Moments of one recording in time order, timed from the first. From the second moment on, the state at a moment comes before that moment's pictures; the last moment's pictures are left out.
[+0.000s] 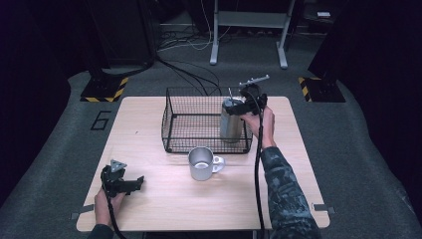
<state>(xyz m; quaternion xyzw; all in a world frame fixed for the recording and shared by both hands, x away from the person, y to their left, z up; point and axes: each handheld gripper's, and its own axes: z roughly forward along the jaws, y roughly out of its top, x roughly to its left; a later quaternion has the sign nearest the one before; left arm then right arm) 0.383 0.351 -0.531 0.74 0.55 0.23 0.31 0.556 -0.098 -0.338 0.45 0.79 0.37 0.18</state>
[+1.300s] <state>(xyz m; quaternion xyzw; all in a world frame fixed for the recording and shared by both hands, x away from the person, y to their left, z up) 0.383 0.351 -0.532 0.74 0.55 0.23 0.31 0.425 -0.206 -0.388 0.46 0.77 0.40 0.20</state>
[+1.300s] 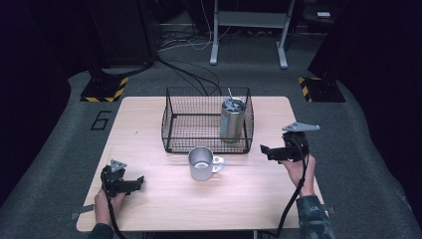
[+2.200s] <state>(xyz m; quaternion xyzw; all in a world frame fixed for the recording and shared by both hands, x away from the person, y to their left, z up) 0.381 0.351 -0.532 0.73 0.55 0.24 0.32 0.387 -0.251 -0.521 0.54 0.74 0.36 0.19</state>
